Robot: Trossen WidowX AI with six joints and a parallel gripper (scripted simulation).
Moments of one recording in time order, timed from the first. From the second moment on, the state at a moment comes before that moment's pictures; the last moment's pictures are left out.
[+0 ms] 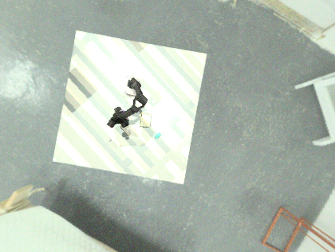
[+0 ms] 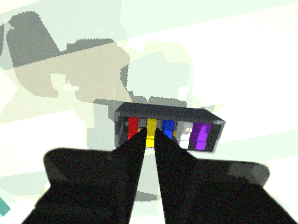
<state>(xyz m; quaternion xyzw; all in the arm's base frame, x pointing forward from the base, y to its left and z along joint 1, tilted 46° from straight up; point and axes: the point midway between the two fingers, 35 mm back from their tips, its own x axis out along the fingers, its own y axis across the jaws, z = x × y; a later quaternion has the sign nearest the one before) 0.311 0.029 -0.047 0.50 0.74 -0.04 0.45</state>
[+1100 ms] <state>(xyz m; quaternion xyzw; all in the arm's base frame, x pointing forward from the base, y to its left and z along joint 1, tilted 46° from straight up) 0.312 0.018 -0.036 0.51 0.74 -0.04 0.45</state>
